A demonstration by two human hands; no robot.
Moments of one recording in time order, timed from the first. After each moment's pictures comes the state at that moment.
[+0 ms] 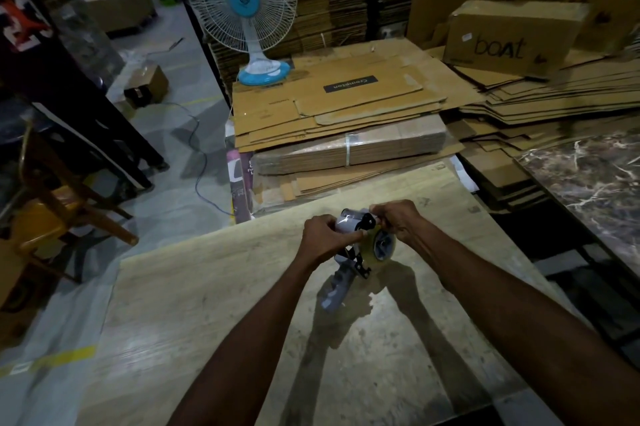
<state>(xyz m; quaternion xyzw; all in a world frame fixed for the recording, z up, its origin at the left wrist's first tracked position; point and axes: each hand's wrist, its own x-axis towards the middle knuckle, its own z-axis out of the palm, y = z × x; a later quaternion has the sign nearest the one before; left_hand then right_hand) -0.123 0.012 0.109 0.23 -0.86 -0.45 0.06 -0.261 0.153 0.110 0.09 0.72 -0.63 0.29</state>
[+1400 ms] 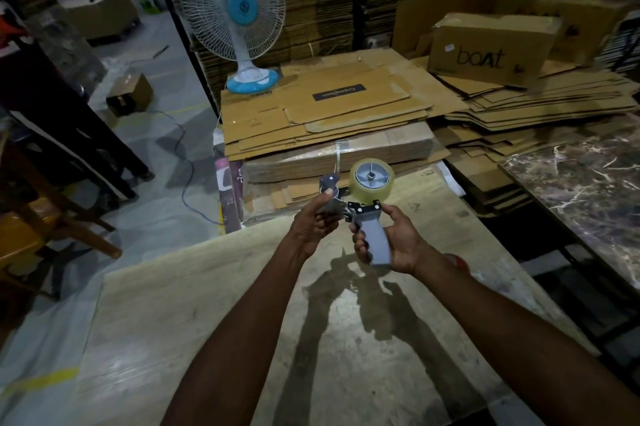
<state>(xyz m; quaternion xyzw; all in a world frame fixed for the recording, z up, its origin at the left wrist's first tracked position) -0.150 0.000 0.144 0.28 -0.54 -0.79 0.03 -0.223 0.189 0.122 0.04 0.25 -0.72 0.64</state>
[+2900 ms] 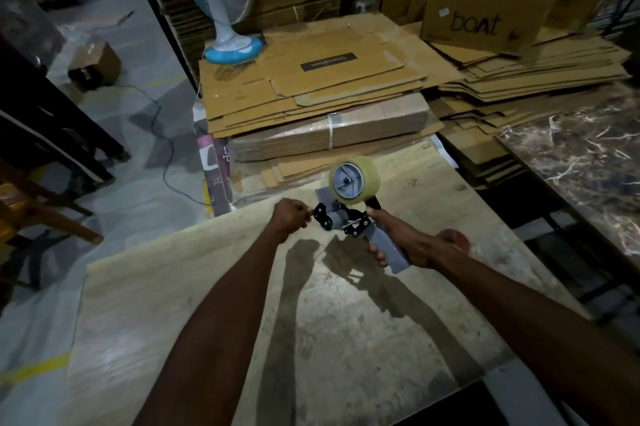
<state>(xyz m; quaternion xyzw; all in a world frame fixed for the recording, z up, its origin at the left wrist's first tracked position) -0.158 -0.078 0.060 0.33 -0.81 -0.48 -0.03 -0.210 0.191 0.085 -0.03 0.58 -0.57 0.58</state>
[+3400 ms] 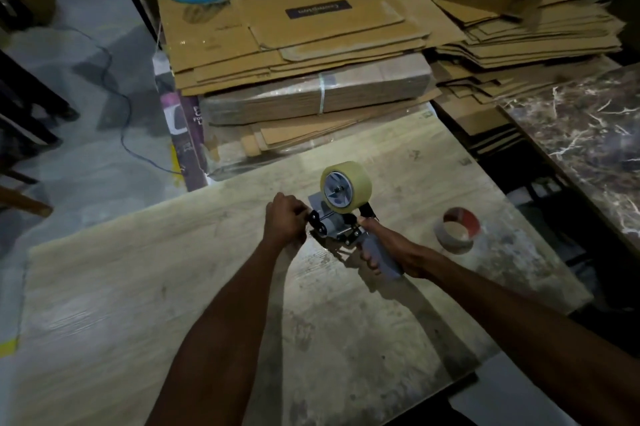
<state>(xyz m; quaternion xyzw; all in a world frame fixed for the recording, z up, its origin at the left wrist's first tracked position) -0.139 -0.087 -0.042 0.18 -0.94 -0.28 0.02 -0.181 0.171 0.021 0.03 0.66 -0.51 0.55</state>
